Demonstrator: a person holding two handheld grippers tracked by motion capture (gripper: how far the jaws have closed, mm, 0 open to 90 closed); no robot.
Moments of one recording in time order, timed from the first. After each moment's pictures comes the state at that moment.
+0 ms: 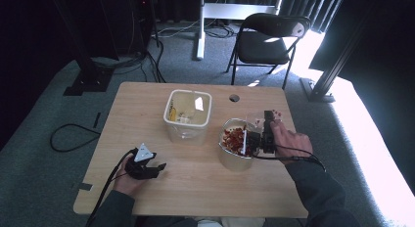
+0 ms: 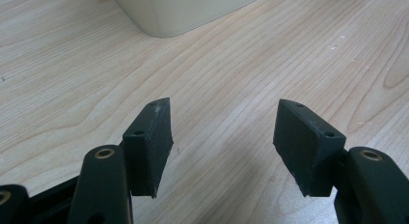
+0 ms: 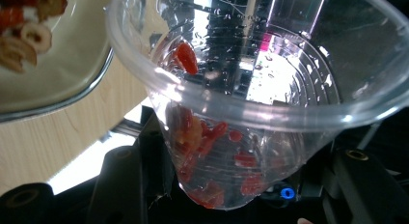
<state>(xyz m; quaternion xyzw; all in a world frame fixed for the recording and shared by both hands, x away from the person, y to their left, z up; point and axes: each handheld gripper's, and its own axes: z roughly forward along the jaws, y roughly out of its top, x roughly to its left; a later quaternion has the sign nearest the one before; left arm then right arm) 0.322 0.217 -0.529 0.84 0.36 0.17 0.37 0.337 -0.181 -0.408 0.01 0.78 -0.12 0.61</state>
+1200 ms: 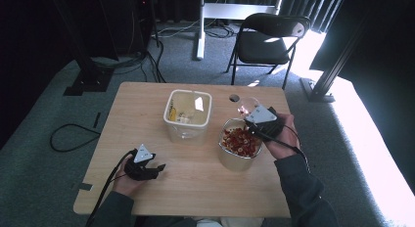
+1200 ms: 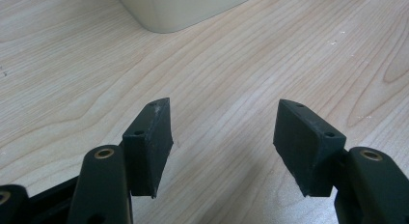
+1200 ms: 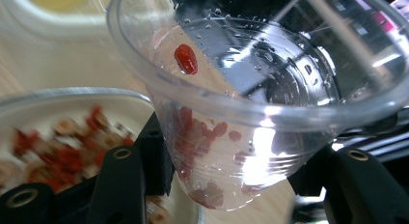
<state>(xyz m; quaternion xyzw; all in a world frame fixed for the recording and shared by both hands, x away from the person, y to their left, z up) 0.319 0.218 -0.529 0.84 0.36 0.17 0.37 0.358 -0.189 -0.364 0.27 0.82 0.29 0.41</state>
